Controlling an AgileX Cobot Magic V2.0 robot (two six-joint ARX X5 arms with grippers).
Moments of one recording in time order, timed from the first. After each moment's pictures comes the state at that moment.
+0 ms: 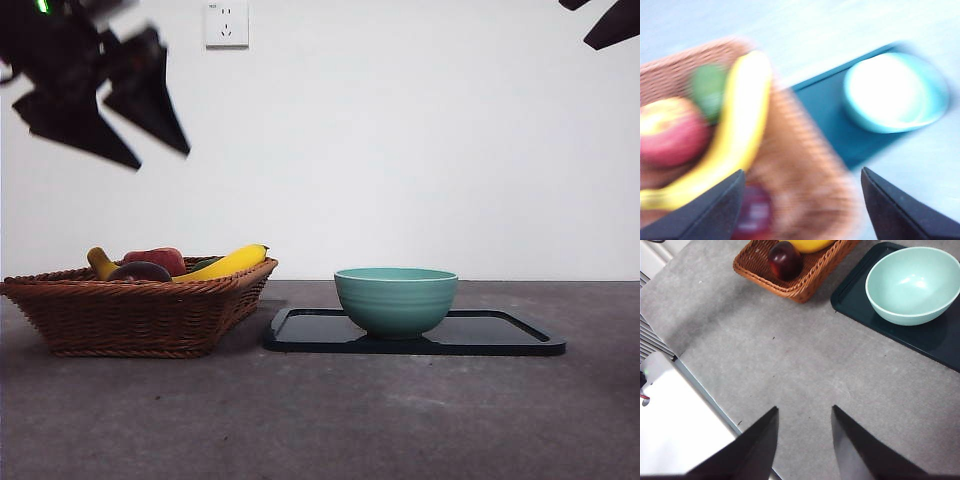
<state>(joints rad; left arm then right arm) -0.31 1.28 0.99 -0.34 0.30 0.12 0.50 0.72 0.85 -0.81 -0.40 0.14</state>
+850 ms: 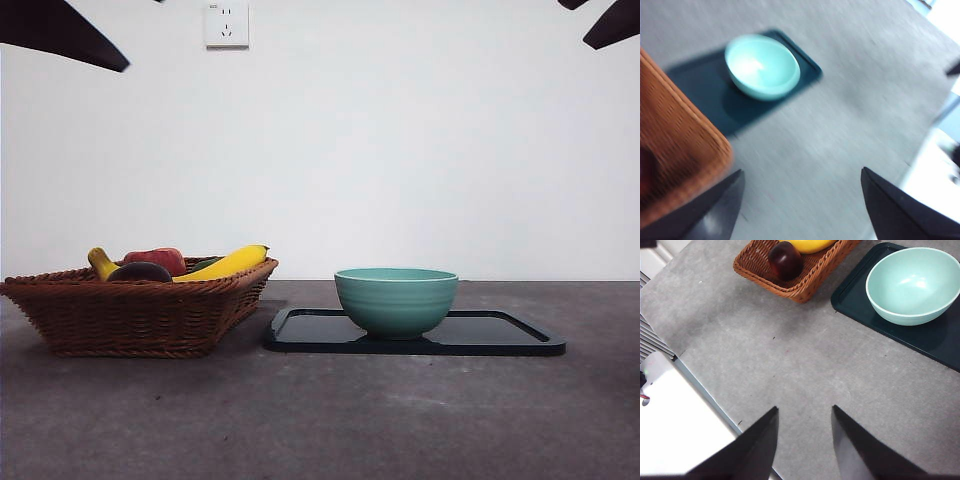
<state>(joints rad) -0.37 0.99 0.99 -0.70 0.57 0.09 0.50 0.72 0.85 -0.81 -0.40 0.14</state>
